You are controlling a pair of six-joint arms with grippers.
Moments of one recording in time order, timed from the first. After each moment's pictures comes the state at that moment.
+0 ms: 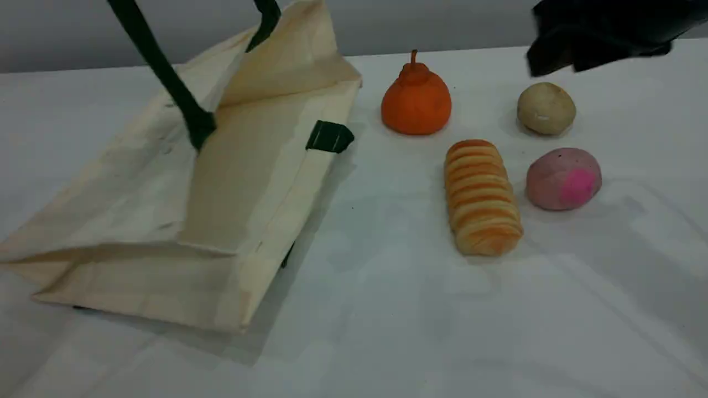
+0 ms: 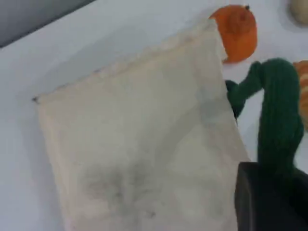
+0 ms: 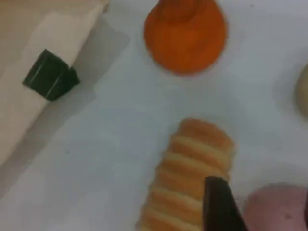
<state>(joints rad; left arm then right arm) -0.16 1.59 -1.42 -0.40 0.90 0.54 0.42 1.70 -0.83 1.13 0.14 -1.03</state>
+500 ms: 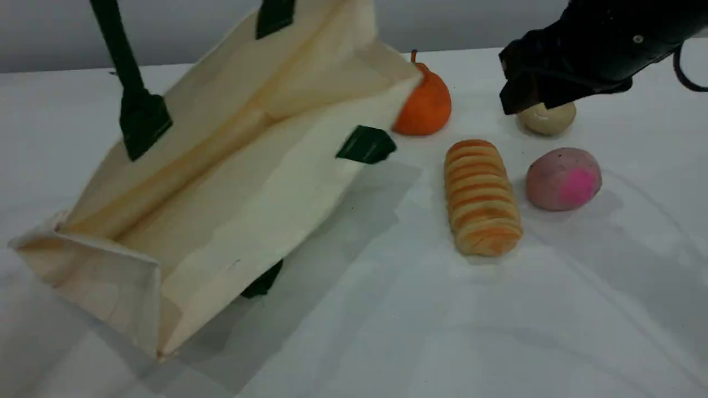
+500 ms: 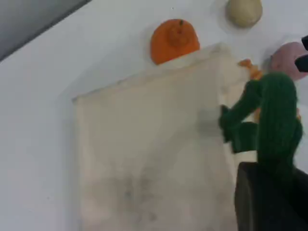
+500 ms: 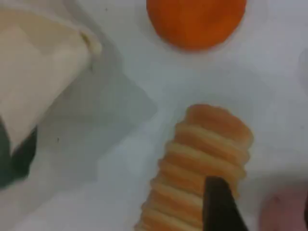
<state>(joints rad) -0.23 1.55 -1.54 -0.40 1.06 0.55 0.43 1.84 -0.89 1.15 0.15 -1.04</state>
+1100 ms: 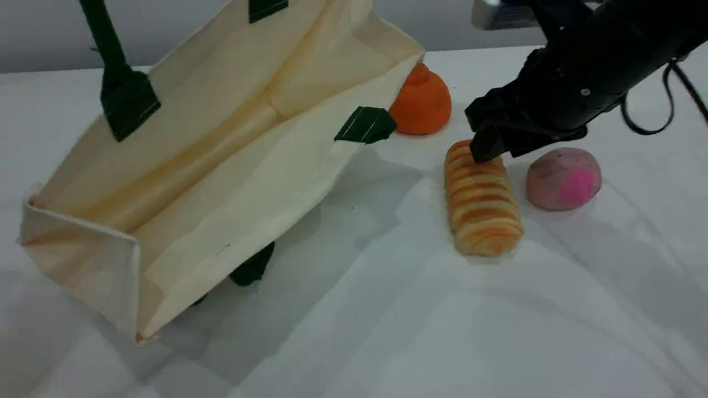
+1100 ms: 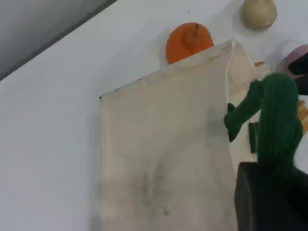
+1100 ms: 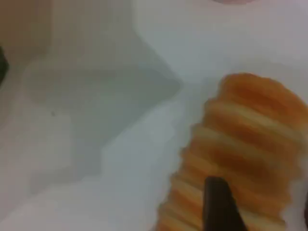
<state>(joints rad) -0.23 1.55 -1.60 -0.36 1.09 0.52 0.45 2.03 -0.99 1.15 0.21 -1.06</state>
